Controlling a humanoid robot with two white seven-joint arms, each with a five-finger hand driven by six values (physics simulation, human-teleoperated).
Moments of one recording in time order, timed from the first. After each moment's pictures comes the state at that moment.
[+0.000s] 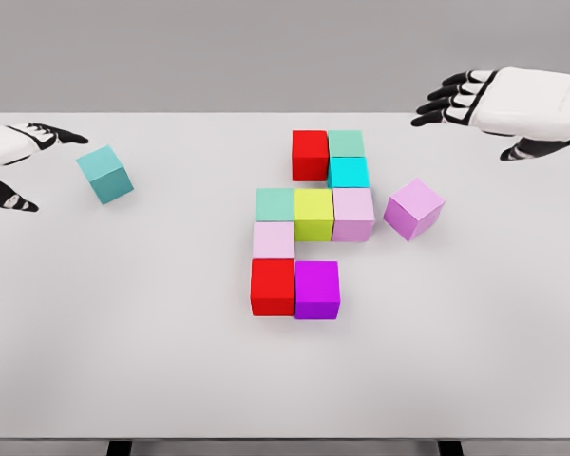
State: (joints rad) left arm -0.65 1.02 -0.65 -1.21 -0.13 -0.61 -0.38; right arm -0.81 -1.01 0.57 -1.63 0.27 -0.61 0.61
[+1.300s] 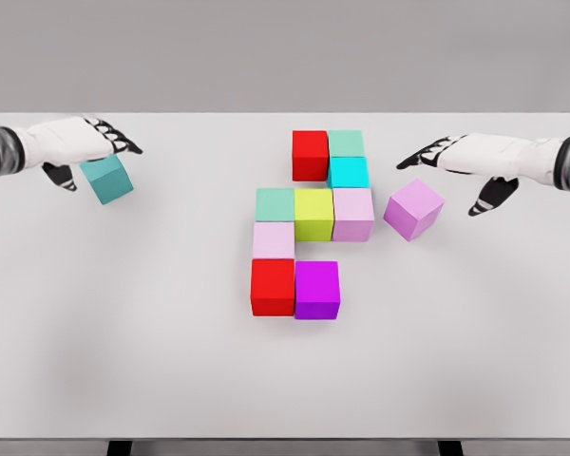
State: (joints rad) left arm -0.86 0.69 -0.70 -1.00 -0.78 -0.61 -0.45; right arm -0.82 -0.92 0.82 -1.48 0.19 -0.34 0.61
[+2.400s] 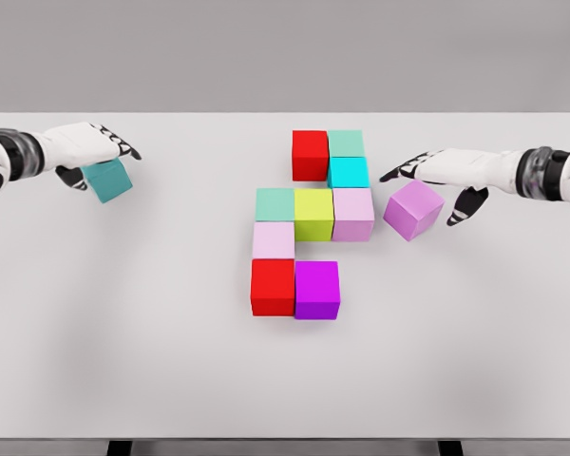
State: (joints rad) left arm -0.86 0.61 -0.68 -0.93 -0.88 -0.53 -0.44; right arm -0.83 -0.80 0.87 -1.34 0.25 -0.34 0.61
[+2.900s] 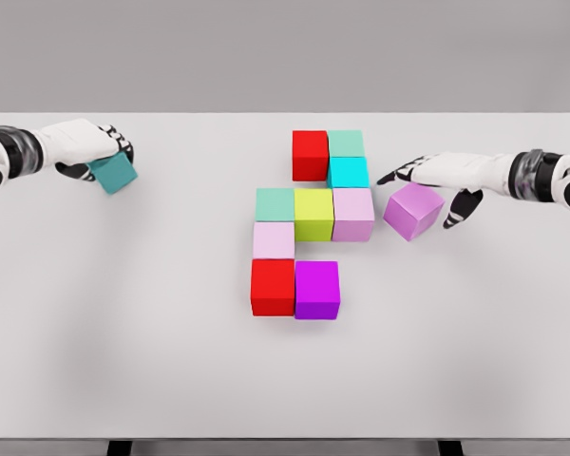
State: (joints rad) left arm -0.88 0.62 -0.69 -0.93 -0.85 -0.52 -0.44; right arm -0.83 -0.77 0.88 -1.30 0.26 -0.34 0.61
